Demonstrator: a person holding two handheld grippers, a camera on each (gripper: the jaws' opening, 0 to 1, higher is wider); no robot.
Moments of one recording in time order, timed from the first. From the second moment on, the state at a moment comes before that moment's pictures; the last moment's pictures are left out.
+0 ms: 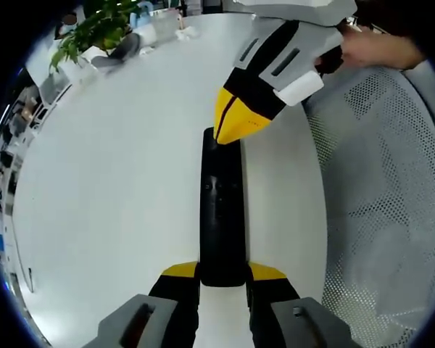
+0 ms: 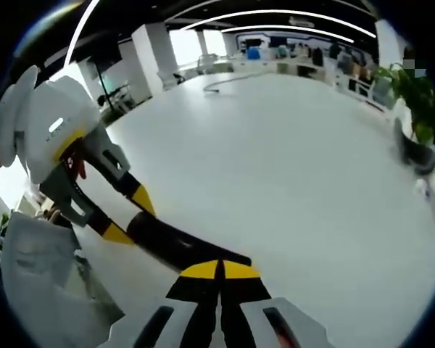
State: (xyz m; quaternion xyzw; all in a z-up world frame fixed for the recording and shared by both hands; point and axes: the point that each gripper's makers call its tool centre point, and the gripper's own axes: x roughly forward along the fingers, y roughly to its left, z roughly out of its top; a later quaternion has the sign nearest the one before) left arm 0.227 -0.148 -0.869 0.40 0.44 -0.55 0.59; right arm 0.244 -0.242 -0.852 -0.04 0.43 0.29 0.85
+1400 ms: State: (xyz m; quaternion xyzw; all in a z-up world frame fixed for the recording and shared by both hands) left arm 0.223 -0.150 -0.869 0.41 0.44 -0.54 0.59; right arm 0.236 -0.233 -0.851 0.05 0.47 0.30 0.83
